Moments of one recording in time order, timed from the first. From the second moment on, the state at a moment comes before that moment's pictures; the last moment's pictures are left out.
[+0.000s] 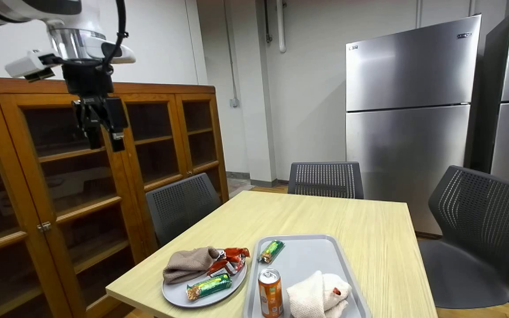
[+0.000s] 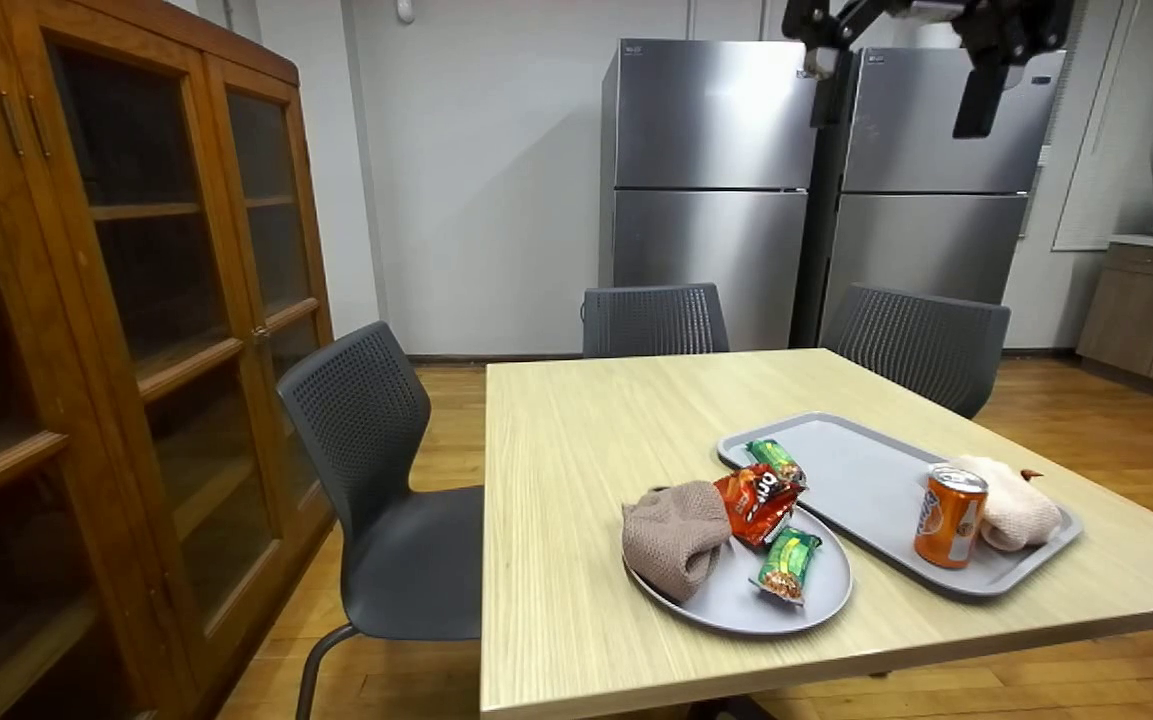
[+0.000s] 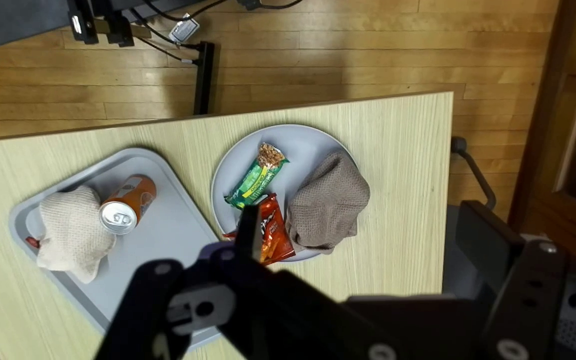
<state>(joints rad) 0.05 -0.63 0.20 -2.47 0.14 1.90 0.36</state>
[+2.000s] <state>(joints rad) 0.03 0.11 0.01 -2.09 -0.06 2.10 0.02</state>
